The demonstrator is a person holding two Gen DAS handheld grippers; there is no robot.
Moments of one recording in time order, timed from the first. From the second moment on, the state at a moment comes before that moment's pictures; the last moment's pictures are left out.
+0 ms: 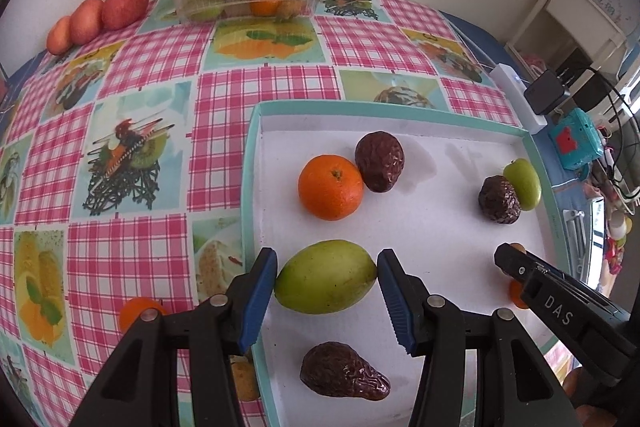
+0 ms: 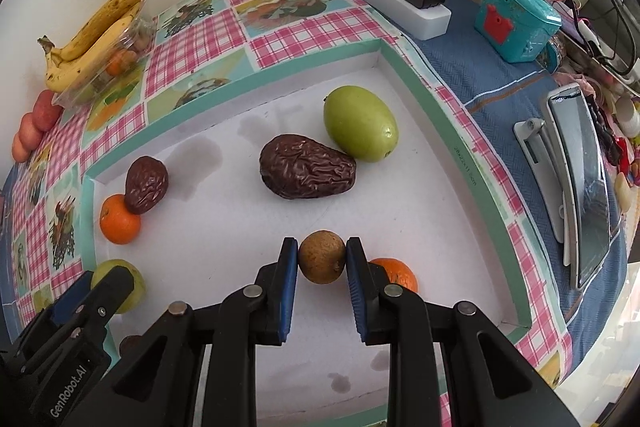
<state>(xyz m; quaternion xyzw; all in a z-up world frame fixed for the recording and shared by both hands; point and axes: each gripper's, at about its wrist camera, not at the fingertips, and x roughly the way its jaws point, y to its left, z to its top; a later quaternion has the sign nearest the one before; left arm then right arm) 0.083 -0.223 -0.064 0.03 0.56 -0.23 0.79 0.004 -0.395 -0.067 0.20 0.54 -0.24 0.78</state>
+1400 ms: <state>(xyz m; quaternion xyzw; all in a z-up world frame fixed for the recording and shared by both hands) 0.093 -0.168 -0.026 0.00 0.58 -0.15 0.80 0.002 -0.379 -0.029 0.16 0.54 -0.24 0.79</state>
